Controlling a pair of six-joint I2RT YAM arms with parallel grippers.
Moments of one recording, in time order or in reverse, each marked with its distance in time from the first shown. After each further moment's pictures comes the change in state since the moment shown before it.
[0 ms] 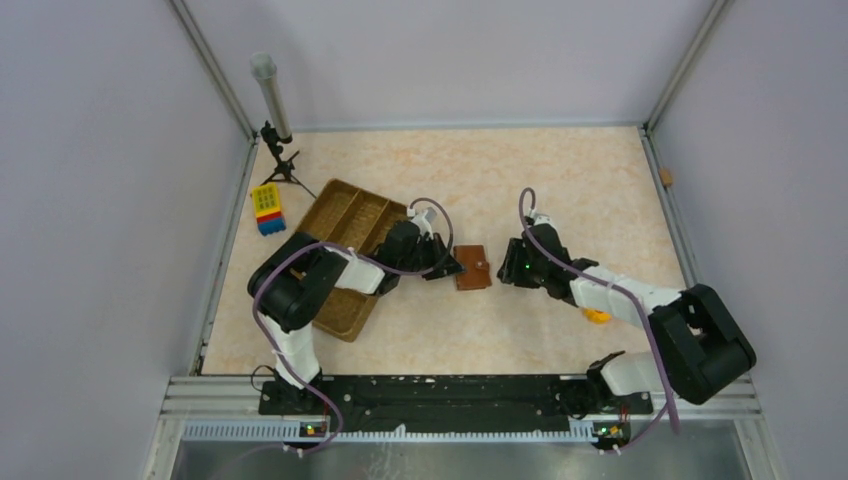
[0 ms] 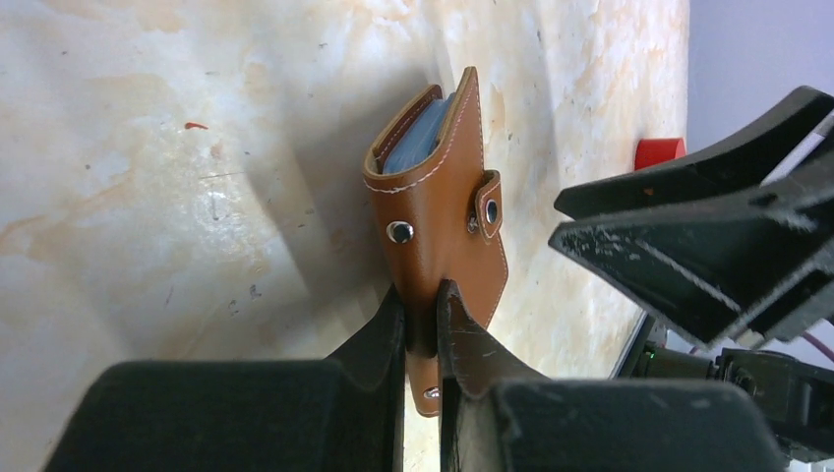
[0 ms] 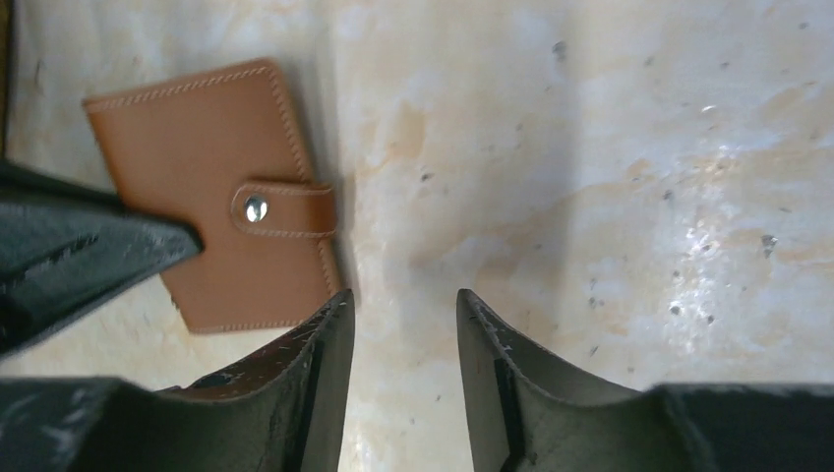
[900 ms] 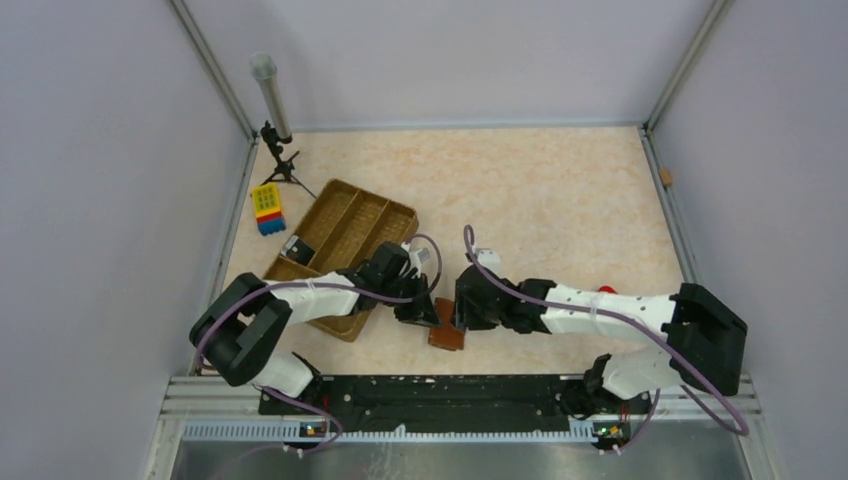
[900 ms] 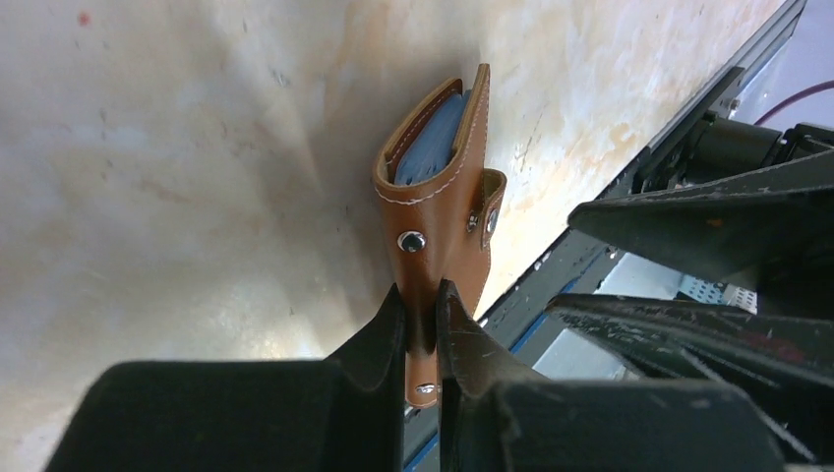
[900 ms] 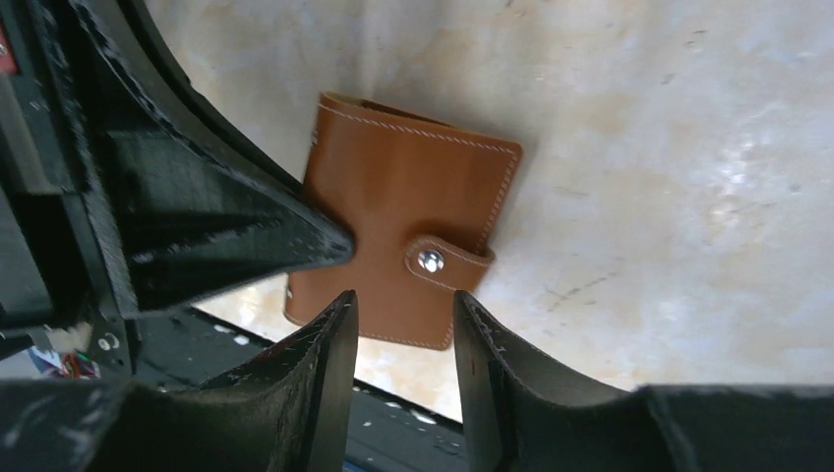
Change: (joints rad) left arm -0.052 -0.377 -0.113 -0.658 0.157 0.129; right arm 0.576 -0.054 0.166 -0.334 0.138 0.304
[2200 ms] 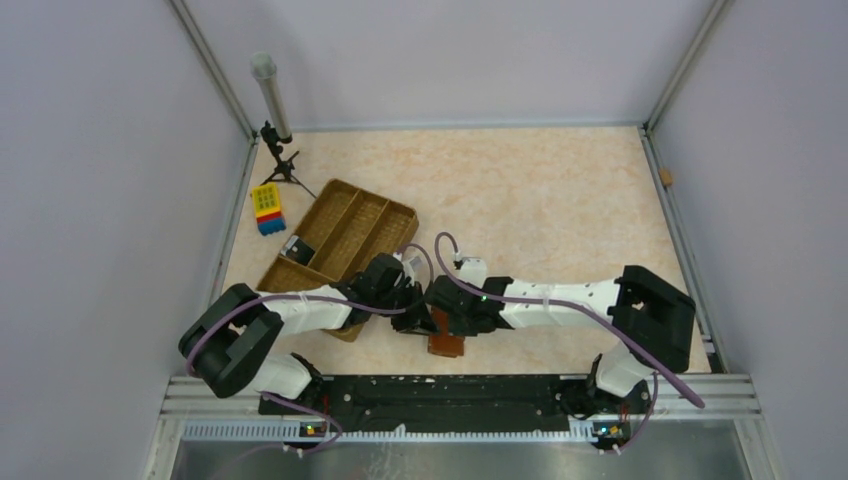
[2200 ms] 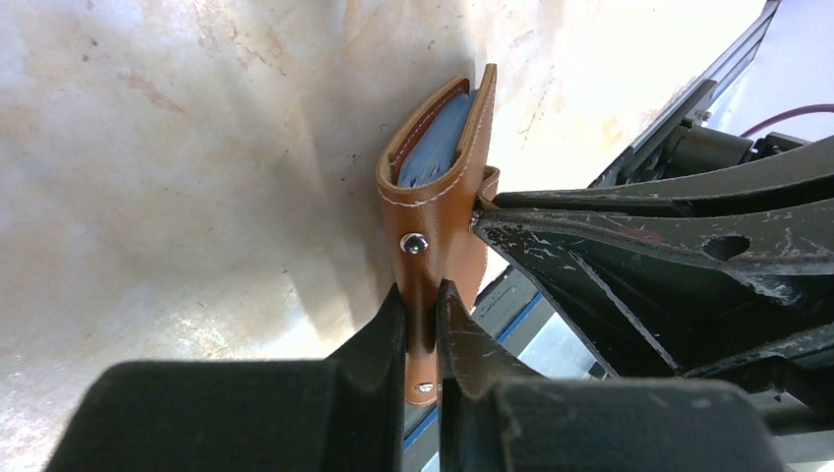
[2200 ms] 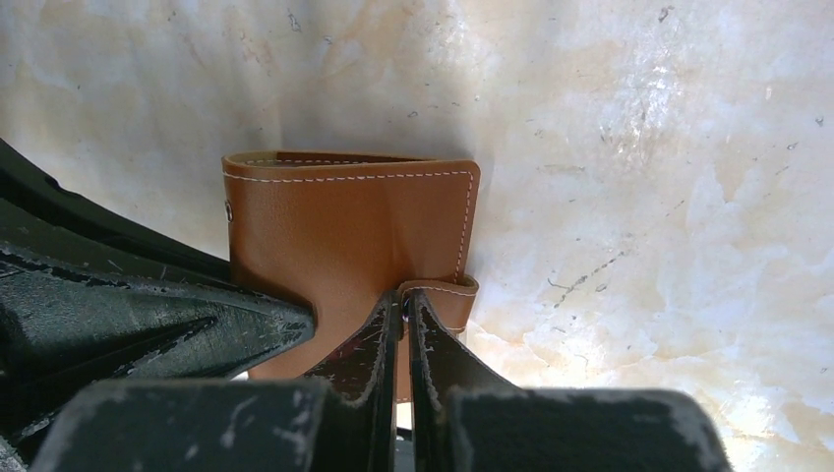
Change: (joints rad) left arm -0.029 -0.084 -0.127 0.097 -0.018 -0.151; right arm 0.103 0.279 0.206 -0.198 0.122 0.195
